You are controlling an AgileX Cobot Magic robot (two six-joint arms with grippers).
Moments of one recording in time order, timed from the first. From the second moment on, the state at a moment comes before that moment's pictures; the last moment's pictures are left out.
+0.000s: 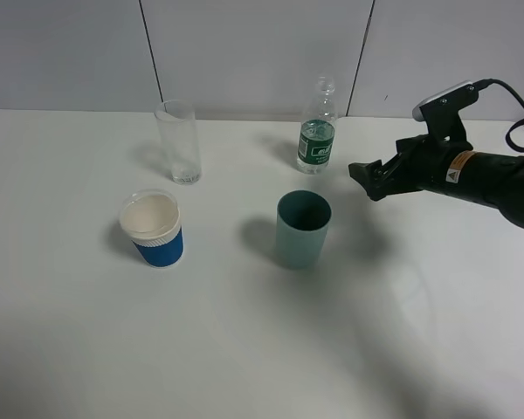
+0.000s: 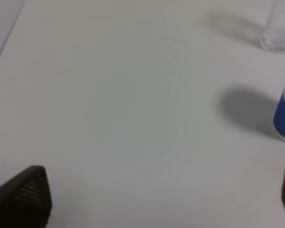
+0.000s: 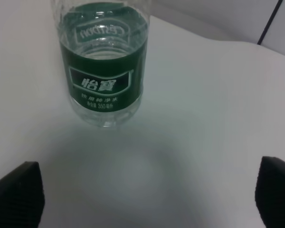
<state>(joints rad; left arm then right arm) 0.06 -0.01 -0.51 0.02 1.05 0.00 0.10 1.83 -0.61 -0.42 -0.73 0.14</state>
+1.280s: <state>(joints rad) 0.06 -0.01 -0.51 0.02 1.05 0.00 0.12 2.00 -0.96 -0.68 -0.75 0.30</state>
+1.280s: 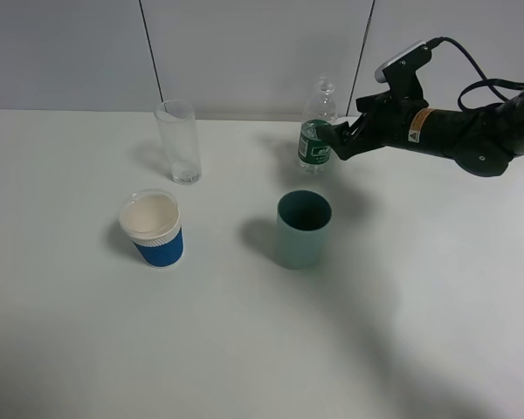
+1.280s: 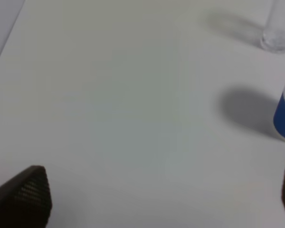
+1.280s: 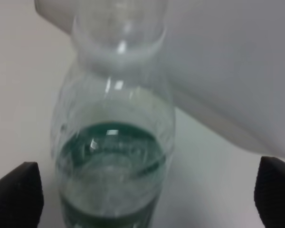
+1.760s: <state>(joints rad) 0.06 -0.01 -0.51 0.02 1.05 0.00 0.15 2.11 -1.09 -0.75 -0.72 0.39</state>
